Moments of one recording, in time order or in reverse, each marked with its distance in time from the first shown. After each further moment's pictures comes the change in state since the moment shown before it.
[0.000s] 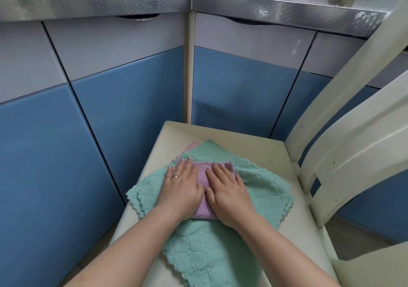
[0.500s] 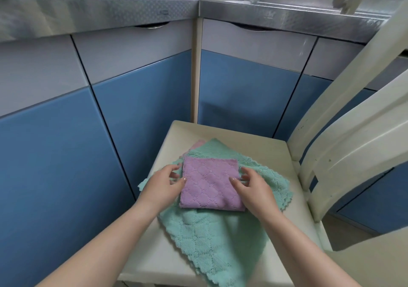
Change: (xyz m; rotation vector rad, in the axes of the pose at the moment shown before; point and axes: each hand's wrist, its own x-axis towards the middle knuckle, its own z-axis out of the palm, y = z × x) left_hand -0.039 -0.041 -0.028 -0.740 0.126 -0.242; right_hand -0.030 0.016 -0.044 0.601 0.100 0.397
